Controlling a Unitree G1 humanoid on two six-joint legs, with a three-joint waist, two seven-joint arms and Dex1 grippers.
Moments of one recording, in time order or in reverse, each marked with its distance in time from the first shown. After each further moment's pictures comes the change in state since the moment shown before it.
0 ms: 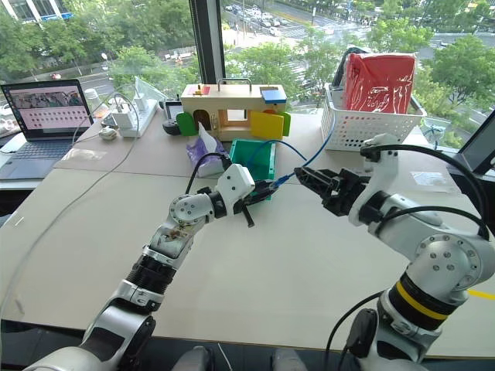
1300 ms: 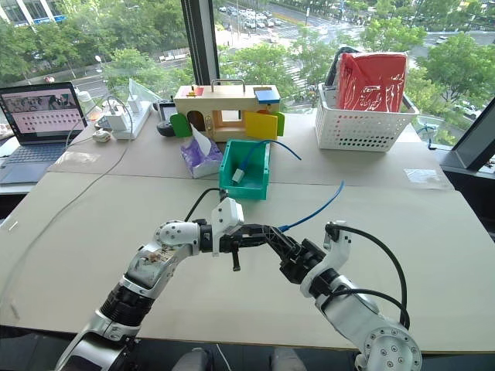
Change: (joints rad) left arm 0.211 0.143 -0.088 -0.318 -0.179 0.284 -0.199; right arm 0.629 0.151 0.393 -0.168 0.479 -0.518 -0.434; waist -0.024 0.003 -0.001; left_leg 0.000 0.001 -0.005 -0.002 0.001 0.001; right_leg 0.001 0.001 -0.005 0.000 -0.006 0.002
